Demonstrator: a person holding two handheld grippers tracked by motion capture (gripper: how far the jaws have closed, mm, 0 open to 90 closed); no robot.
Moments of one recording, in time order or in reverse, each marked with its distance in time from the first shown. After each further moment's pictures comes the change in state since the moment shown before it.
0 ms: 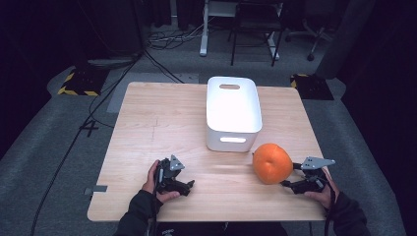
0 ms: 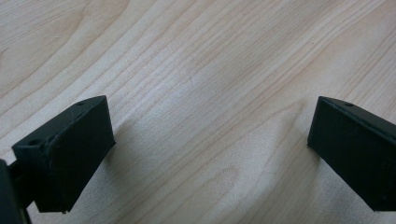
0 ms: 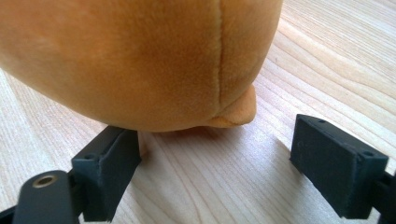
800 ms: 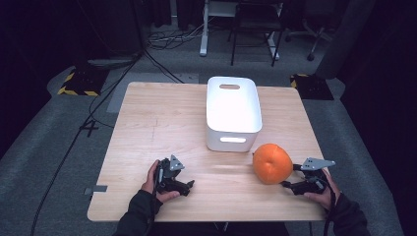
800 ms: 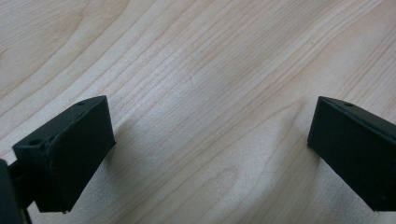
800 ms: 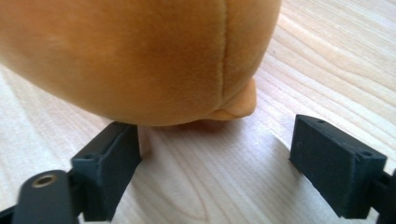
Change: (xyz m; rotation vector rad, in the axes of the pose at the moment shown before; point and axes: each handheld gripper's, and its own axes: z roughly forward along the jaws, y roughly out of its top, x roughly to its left) left arm 0.000 -0.001 0.000 0.001 -0.007 -0.001; right arm 0.006 0.000 -0.003 0.020 -0.025 0.022
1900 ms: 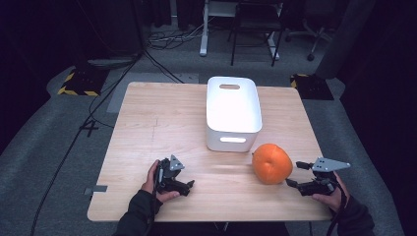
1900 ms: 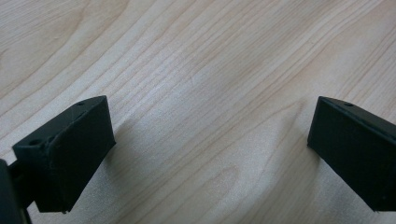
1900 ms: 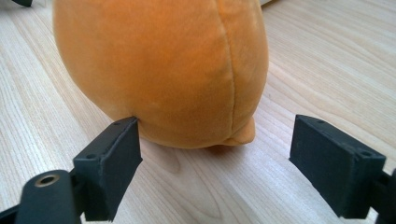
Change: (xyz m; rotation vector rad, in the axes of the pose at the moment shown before) left arm 0.000 0.000 0.000 0.000 0.000 0.000; right arm 0.007 0.011 -0.035 -0.119 0.020 -0.016
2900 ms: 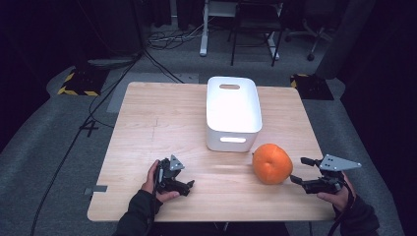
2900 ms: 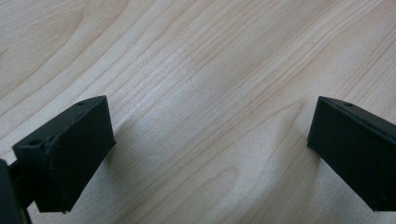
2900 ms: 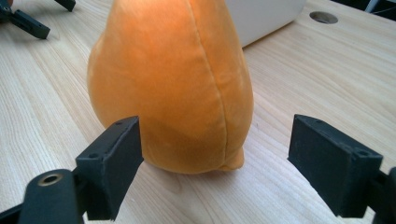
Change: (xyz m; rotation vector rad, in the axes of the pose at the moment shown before) left arm 0.000 0.000 0.000 0.000 0.000 0.000; right arm 0.005 0.017 -0.021 -0.075 -0.024 -0.015
